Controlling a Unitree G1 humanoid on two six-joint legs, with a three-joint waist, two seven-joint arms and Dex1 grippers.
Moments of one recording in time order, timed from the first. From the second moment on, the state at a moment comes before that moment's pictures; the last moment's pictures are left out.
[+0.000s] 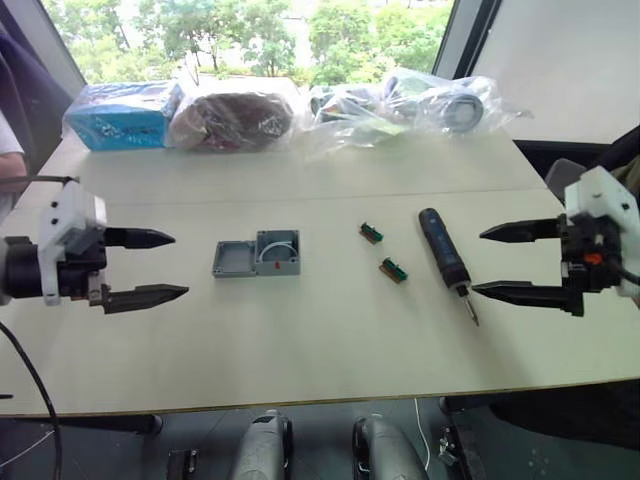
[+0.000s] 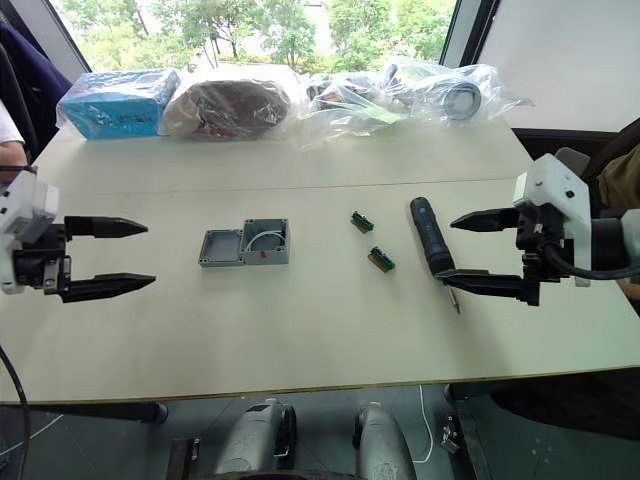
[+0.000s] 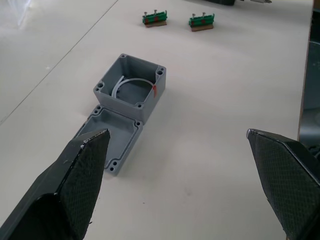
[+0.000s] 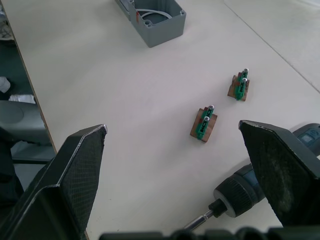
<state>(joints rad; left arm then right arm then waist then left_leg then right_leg) -0.11 1.18 0.45 -0.28 -0.69 0.63 -1.27 -0.22 -1.28 -0.39 -0.38 0.77 0.82 1.18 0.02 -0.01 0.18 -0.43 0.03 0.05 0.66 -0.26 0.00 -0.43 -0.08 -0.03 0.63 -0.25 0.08</state>
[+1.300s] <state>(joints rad) -0.75 0.77 -0.20 0.25 -0.30 0.23 -1.40 -0.39 -1.16 -0.25 -0.55 0.82 0.99 0.88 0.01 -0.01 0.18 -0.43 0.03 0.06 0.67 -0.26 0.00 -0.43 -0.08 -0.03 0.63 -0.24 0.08</state>
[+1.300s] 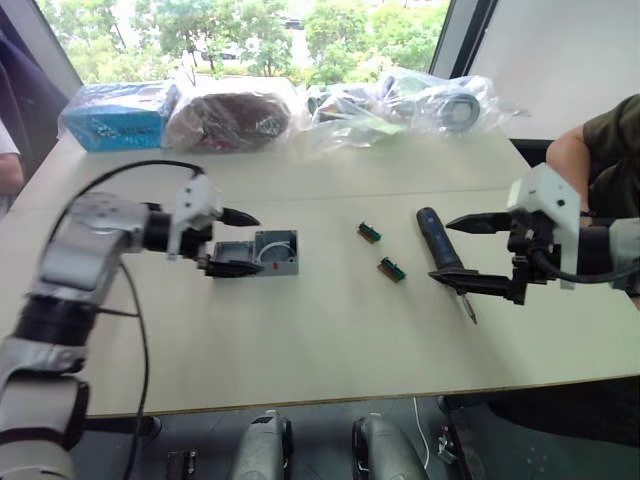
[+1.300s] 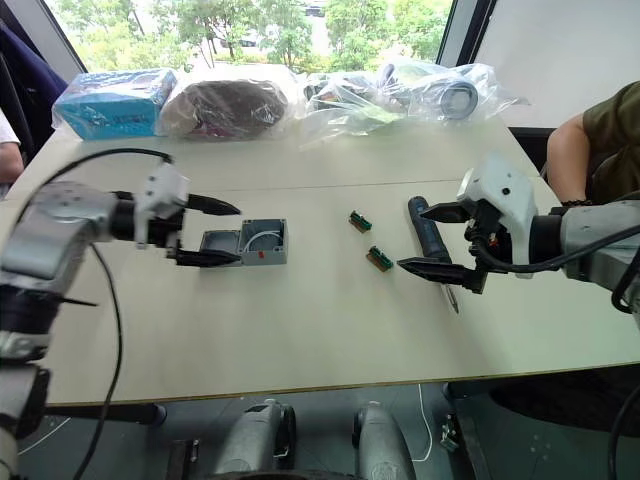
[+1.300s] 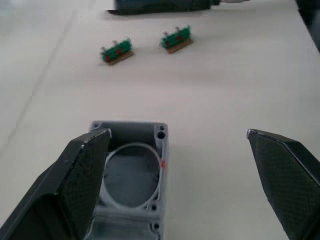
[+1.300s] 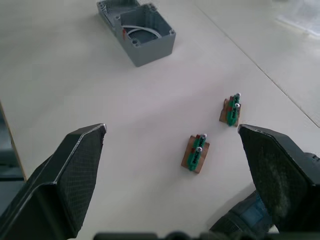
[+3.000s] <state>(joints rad) -1.12 0.32 -0.58 0.95 -0.03 -0.47 -1.61 -0.19 -1.14 -0.45 -0.75 0.99 1.09 0.67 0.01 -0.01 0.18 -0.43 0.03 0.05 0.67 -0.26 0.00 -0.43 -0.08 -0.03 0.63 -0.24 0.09</state>
